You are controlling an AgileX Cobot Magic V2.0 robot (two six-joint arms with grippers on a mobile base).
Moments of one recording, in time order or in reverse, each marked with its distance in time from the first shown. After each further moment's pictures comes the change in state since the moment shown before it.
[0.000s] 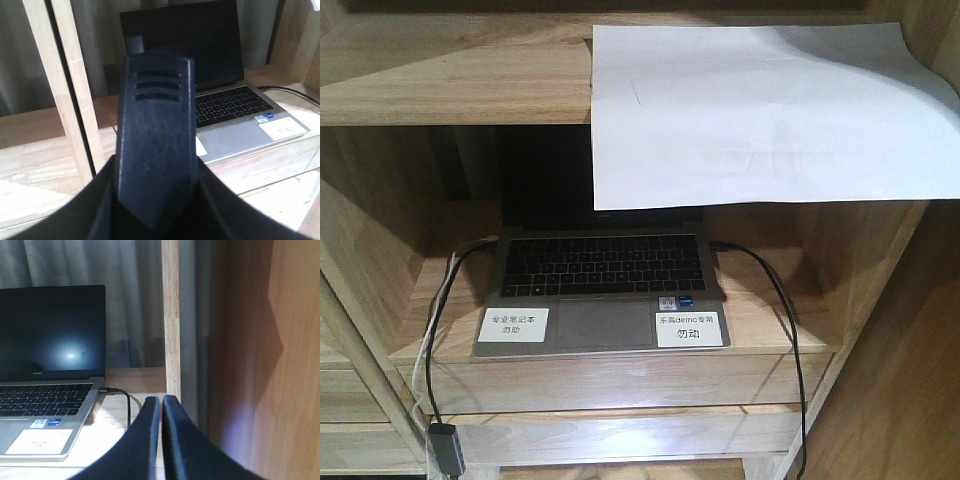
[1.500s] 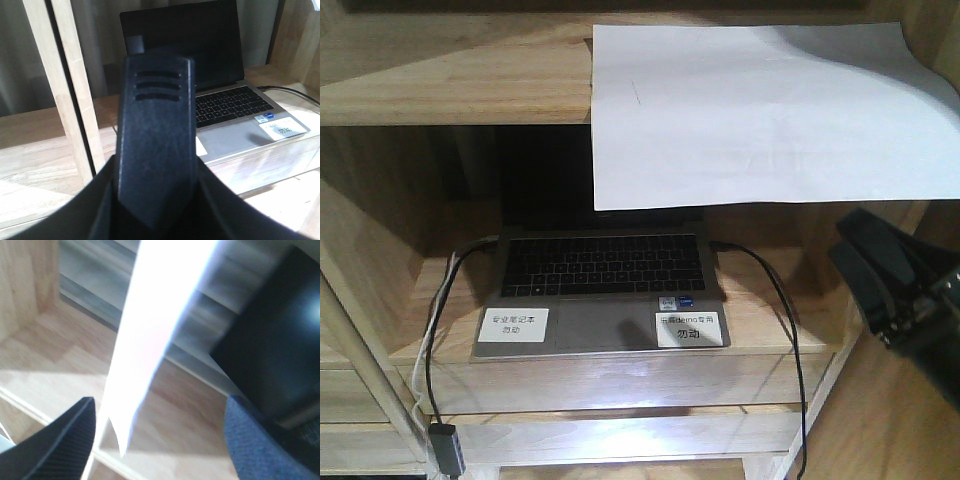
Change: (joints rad) left arm 0.000 0.000 0.000 0.000 0.000 0.000; right arm 0.000 1.090 -0.218 -0.432 -1.232 1.323
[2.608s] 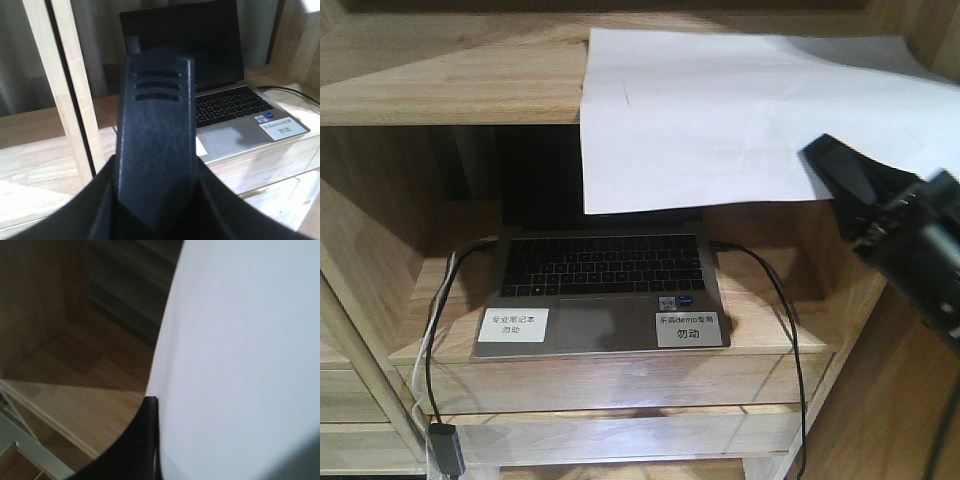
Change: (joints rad) left arm 0.000 0.000 0.000 0.000 0.000 0.000; right arm 0.069 0.114 -0.213 0.033 -0.009 0.001
